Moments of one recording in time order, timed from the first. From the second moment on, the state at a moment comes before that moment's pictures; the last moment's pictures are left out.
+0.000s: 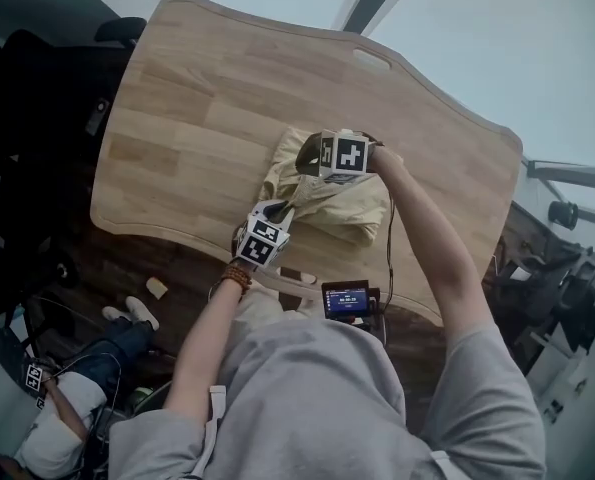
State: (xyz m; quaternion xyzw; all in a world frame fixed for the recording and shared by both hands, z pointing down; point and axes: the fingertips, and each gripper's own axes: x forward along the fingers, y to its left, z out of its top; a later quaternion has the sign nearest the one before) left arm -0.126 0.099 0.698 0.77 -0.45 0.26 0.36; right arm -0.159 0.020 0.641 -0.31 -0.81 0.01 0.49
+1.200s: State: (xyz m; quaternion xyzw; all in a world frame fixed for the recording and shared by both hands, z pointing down) left arm -0.247 0.091 0.660 0.73 -0.50 0.16 0.44; right arm -0.038 0.060 0.619 0.04 -0.89 -0.04 0.46
